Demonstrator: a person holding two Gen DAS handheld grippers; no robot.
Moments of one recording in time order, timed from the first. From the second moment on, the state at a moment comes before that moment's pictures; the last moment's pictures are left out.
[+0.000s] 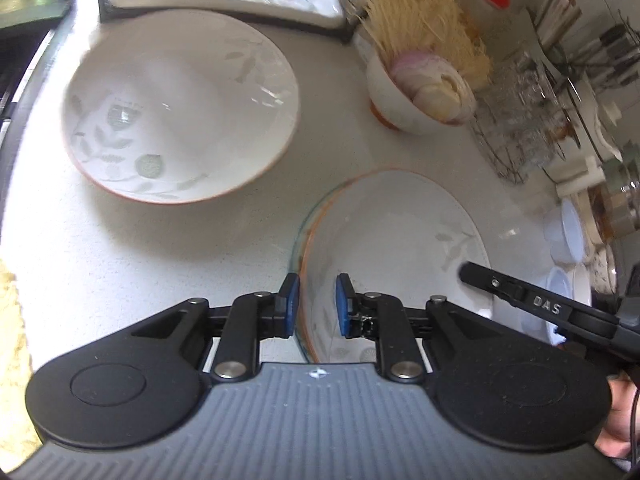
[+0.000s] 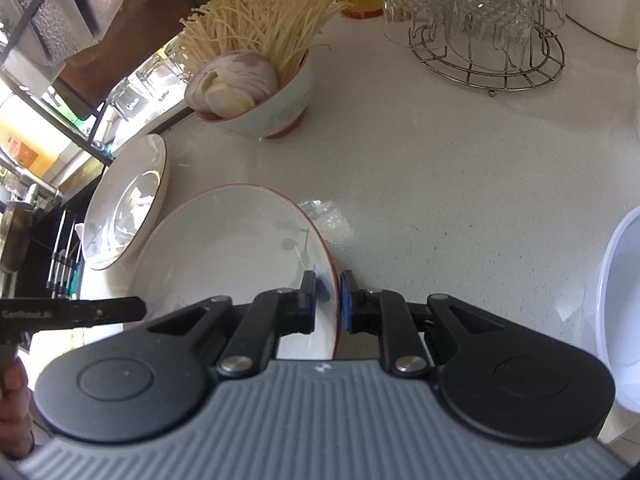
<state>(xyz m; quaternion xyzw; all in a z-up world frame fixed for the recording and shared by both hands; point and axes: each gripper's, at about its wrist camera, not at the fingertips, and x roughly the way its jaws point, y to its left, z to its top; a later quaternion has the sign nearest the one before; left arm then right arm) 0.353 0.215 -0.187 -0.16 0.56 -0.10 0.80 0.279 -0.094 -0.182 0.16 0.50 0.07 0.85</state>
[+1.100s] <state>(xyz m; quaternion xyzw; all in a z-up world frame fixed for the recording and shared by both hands) 0.252 0.167 -0.030 -0.11 0.42 -0.12 0.89 0.175 -0.094 -0.042 0.13 0.33 0.08 0.93</state>
